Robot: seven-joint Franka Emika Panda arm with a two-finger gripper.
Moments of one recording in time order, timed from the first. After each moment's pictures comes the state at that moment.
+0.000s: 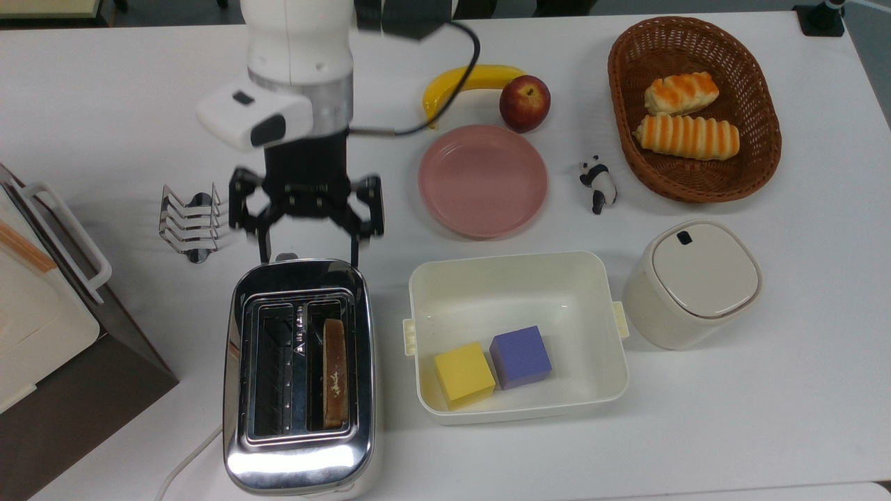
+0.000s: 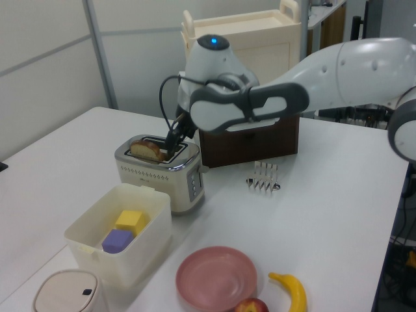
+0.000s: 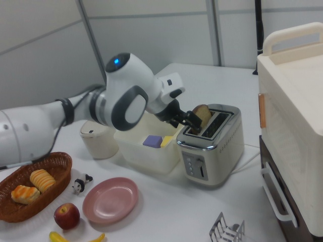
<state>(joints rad) 0.09 0.42 -0.16 -1.47 -0.01 2.40 -0.06</state>
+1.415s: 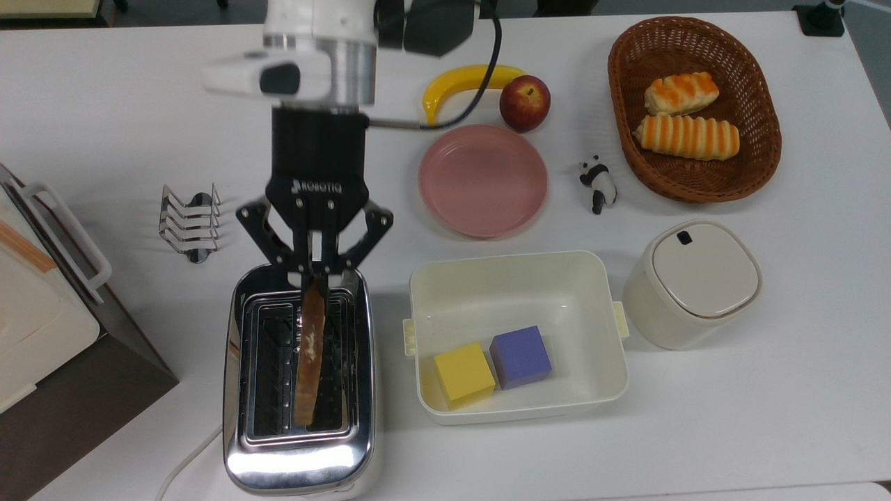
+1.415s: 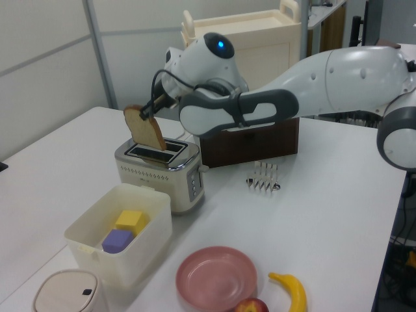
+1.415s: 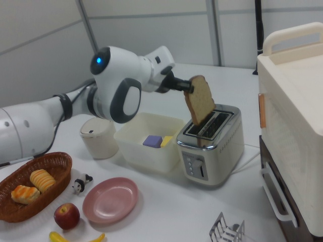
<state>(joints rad) 0.10 0.45 -0.15 -1.39 0.00 2.74 -0.01</state>
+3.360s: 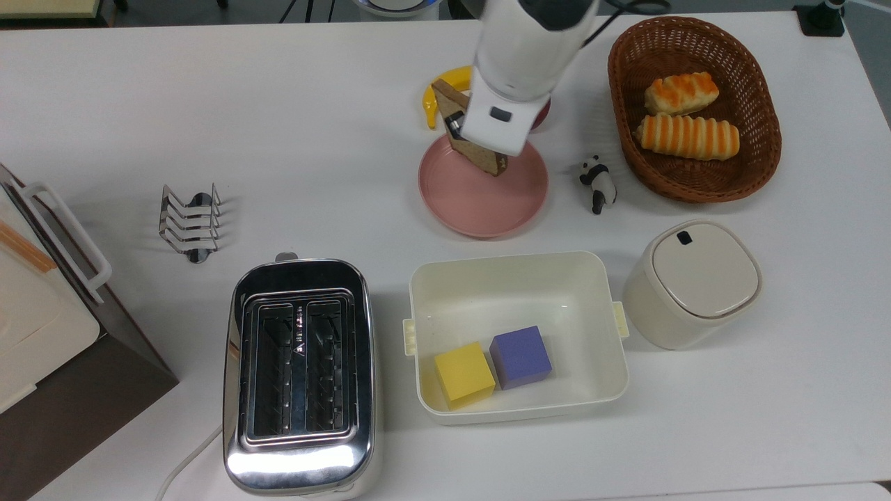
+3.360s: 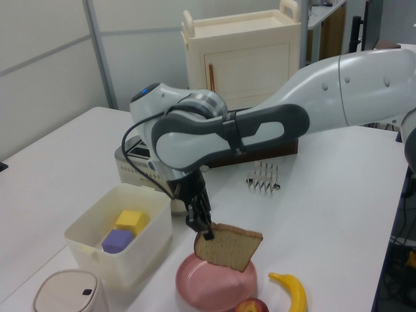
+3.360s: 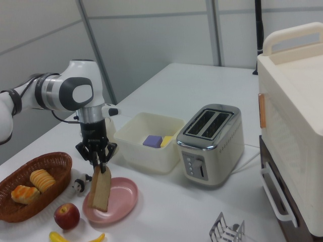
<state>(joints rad) 0.38 0.38 -0.13 -1.45 0.04 1.54 -0.23</state>
